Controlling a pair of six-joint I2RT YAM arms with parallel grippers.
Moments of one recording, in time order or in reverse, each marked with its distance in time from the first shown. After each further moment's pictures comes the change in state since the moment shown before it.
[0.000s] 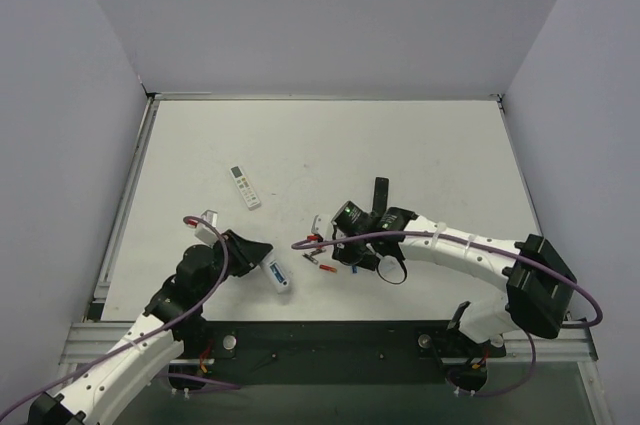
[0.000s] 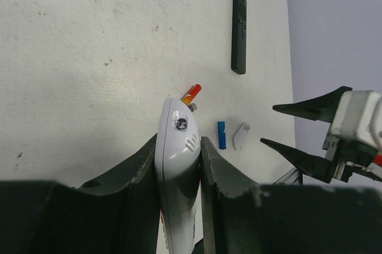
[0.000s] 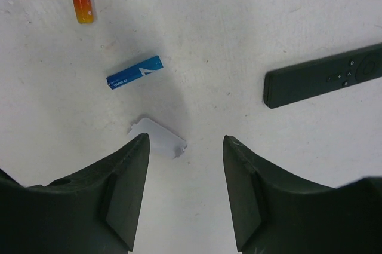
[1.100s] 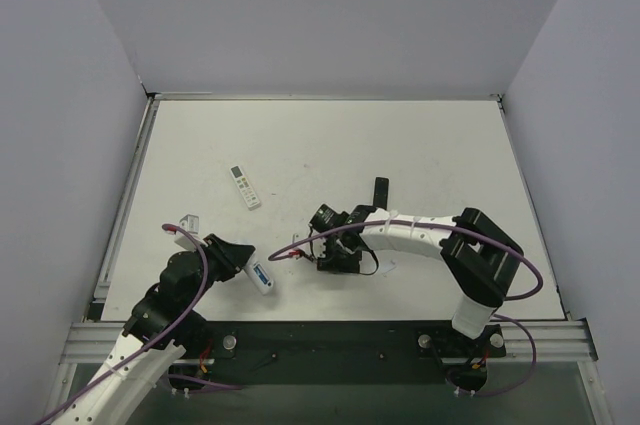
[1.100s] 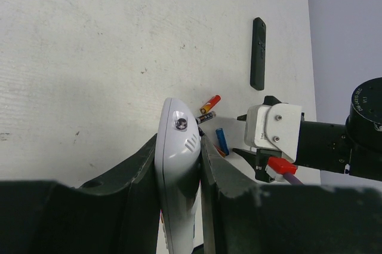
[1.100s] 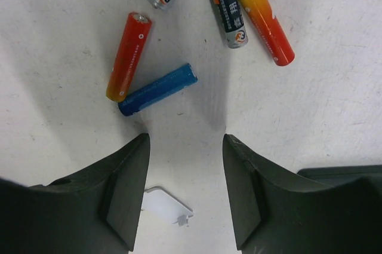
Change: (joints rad) left arm 0.001 -0.279 0.143 -0.448 -0.142 0.073; right arm 0.013 0.320 0.086 0.074 -0.153 -0.211
